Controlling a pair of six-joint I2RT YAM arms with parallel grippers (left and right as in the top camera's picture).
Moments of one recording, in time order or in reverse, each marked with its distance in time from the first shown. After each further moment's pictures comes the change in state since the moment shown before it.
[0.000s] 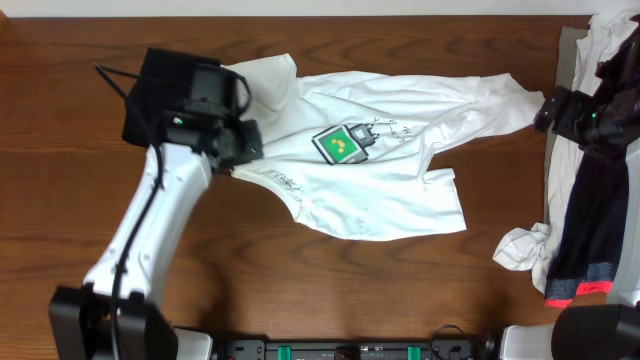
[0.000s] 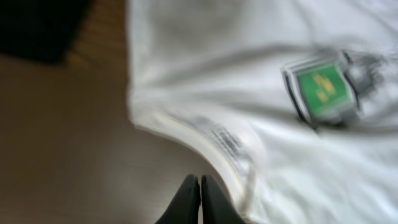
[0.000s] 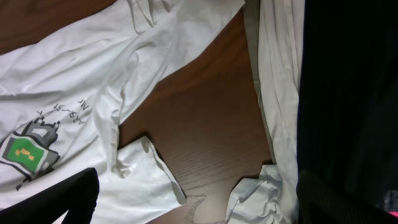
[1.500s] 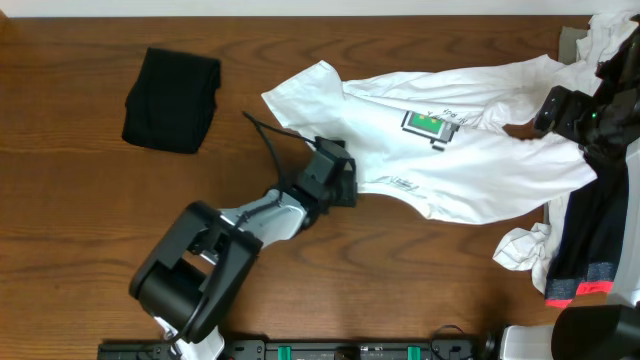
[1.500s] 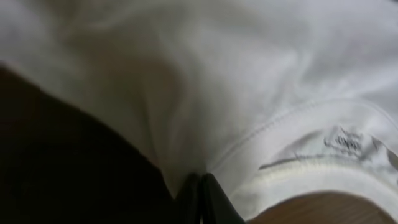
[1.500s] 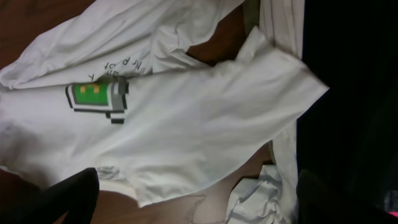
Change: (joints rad) left arm -0.377 0.307 -0.423 0.989 0.053 -0.185; right arm 0.000 0.000 0.000 -0.001 0.000 0.000
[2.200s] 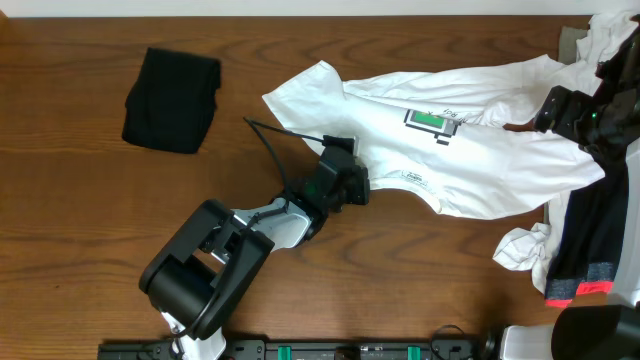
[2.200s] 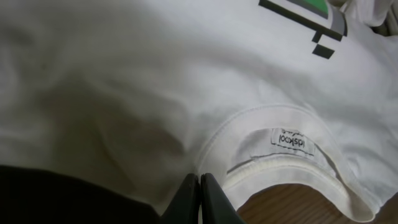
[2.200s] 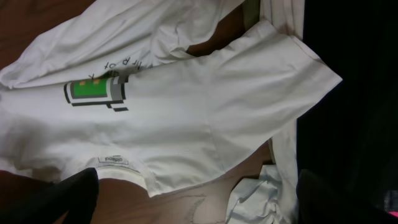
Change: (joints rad) left arm -0.058 0.032 -0.051 0.313 0.025 -0.063; right arm 0.000 0.000 0.000 0.000 0.000 0.000
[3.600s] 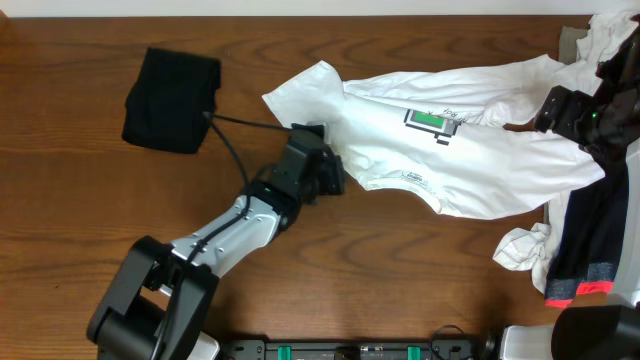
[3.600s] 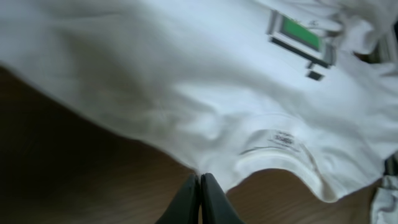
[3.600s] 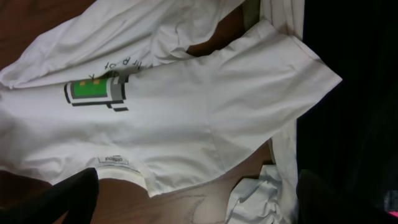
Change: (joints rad) left arm 0.113 -0.236 0.000 -0.285 0.064 0.007; right arm 0.000 -0.001 0.000 0.000 0.000 0.000
